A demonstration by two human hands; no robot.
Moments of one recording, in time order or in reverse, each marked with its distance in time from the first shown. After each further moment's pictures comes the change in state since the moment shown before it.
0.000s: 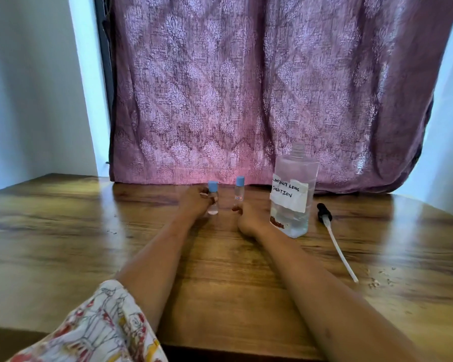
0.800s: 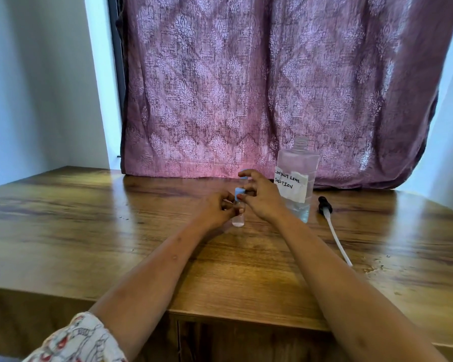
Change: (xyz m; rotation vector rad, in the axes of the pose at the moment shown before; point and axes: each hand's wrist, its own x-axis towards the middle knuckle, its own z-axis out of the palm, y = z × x) left_hand -0.083 0.018 0.003 0.124 -0.170 0.264; right_hand -0.039 -0.015 -0.036 0.319 0.158 -0.362
